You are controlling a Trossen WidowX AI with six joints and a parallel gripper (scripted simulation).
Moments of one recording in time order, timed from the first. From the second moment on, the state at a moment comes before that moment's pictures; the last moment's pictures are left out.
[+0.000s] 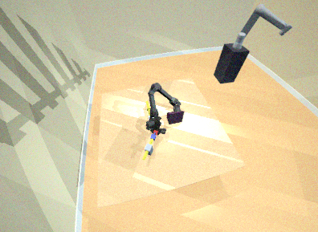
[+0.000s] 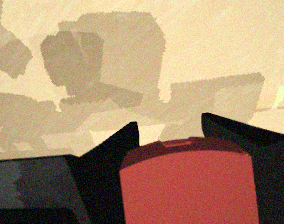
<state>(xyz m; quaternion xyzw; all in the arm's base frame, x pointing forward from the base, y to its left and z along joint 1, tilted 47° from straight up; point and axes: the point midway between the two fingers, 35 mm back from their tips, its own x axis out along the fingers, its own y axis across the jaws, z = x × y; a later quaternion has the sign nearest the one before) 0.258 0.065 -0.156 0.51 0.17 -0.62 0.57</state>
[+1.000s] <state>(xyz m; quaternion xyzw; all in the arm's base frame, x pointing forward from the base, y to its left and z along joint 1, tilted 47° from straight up) 0.258 0.065 -0.156 0.51 0.17 -0.62 0.57</state>
